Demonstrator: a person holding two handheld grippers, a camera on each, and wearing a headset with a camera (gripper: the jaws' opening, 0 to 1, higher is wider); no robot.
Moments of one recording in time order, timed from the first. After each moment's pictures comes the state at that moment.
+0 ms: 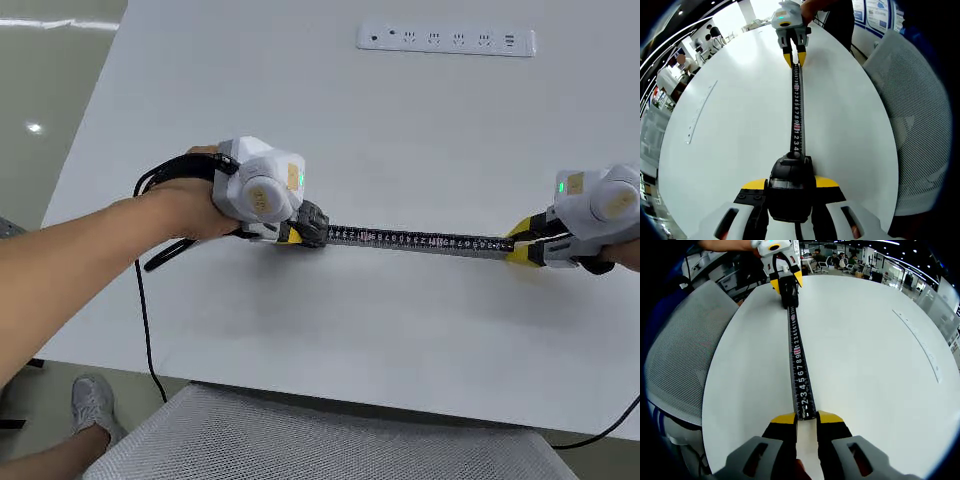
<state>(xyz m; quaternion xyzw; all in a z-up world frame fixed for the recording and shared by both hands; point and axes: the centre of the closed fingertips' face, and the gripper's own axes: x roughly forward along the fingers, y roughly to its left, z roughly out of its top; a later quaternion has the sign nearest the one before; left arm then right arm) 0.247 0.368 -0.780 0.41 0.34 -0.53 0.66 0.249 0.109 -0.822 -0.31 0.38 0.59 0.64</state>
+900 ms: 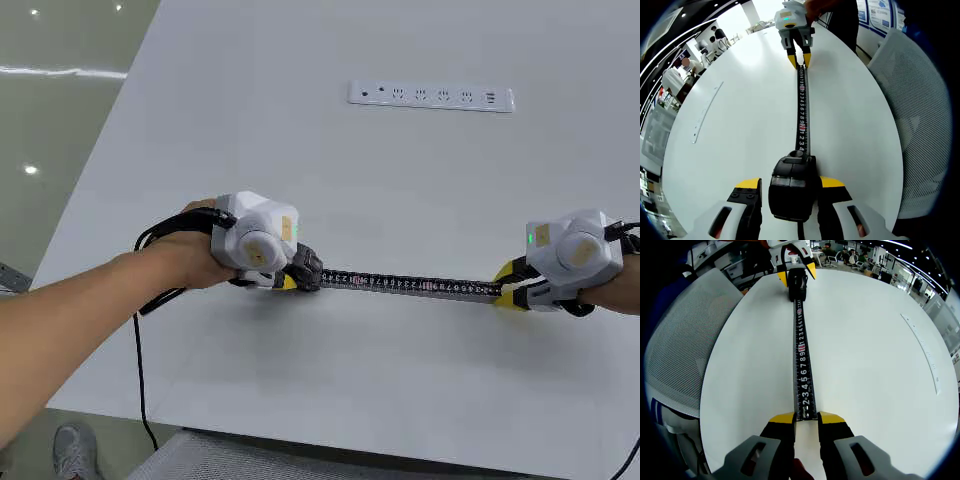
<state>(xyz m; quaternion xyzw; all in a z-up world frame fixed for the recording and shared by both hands) 0.259 0.373 -0.785 0.41 0.32 -0.52 0.68 0.247 0.109 -0.821 -0.36 0.38 0.59 0.61</state>
